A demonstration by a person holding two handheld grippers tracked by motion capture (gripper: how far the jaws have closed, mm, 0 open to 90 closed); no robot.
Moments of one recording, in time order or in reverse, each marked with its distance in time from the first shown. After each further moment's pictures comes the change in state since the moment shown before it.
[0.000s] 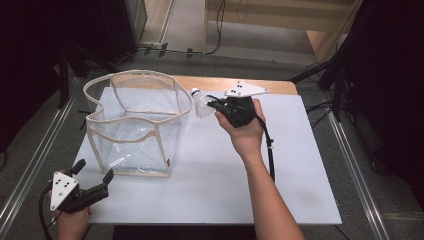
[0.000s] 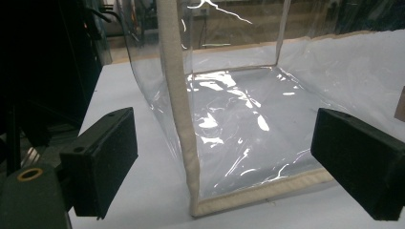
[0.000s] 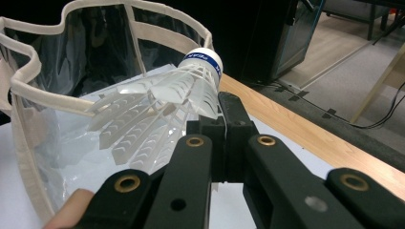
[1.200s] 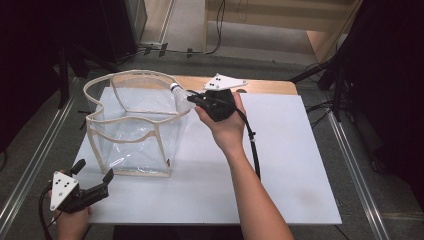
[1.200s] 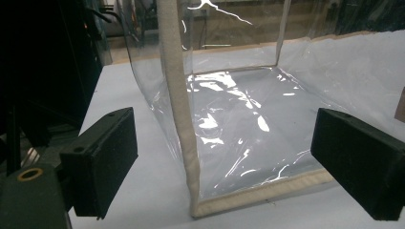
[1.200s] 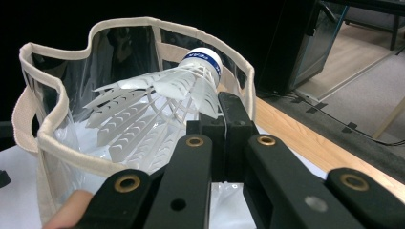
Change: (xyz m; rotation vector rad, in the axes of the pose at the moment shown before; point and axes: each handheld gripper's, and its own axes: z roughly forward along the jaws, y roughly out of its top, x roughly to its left) left arm 0.000 0.000 0.000 -0.002 0.000 -0.001; right arm 0.024 0.025 0.033 -0.024 0.058 -0.010
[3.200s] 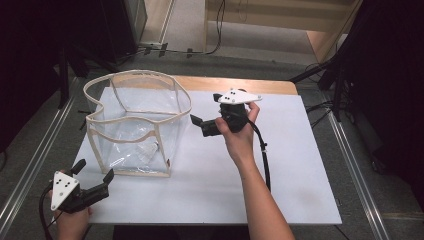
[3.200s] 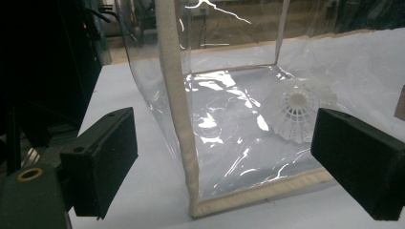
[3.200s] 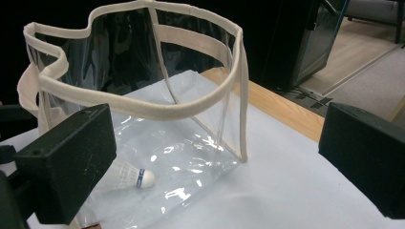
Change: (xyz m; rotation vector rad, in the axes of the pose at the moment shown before) left arm -0.001 0.000 0.001 0.002 -0.002 0.007; right arm -0.012 -0.041 -0.020 -0.024 0.014 0.037
